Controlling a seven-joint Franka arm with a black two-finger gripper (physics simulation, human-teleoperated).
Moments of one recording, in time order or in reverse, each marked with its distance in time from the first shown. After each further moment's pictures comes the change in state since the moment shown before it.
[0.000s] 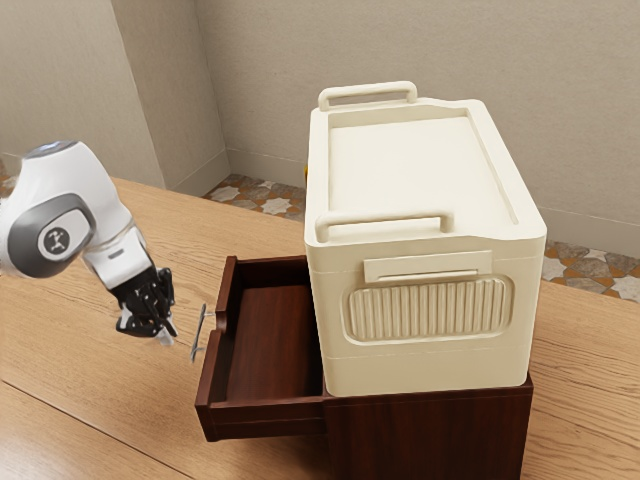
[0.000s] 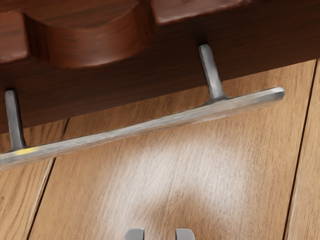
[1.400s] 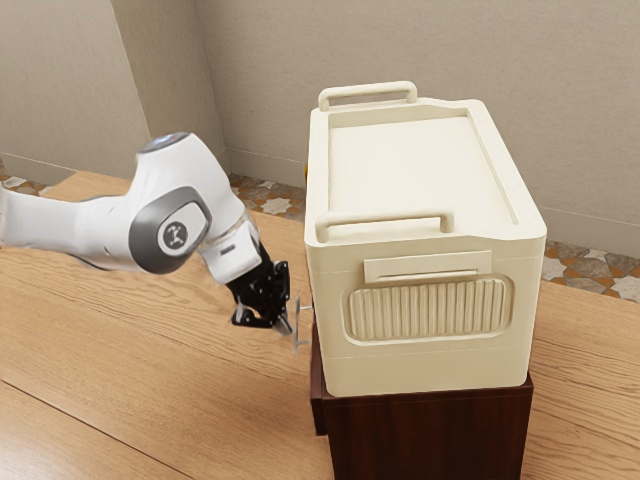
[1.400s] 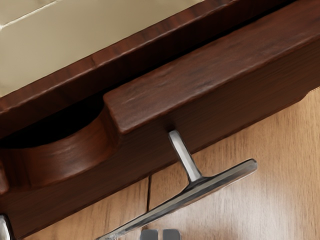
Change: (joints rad) arm -0.307 0.273 0.001 0.226 -0.262 0.129 0.120
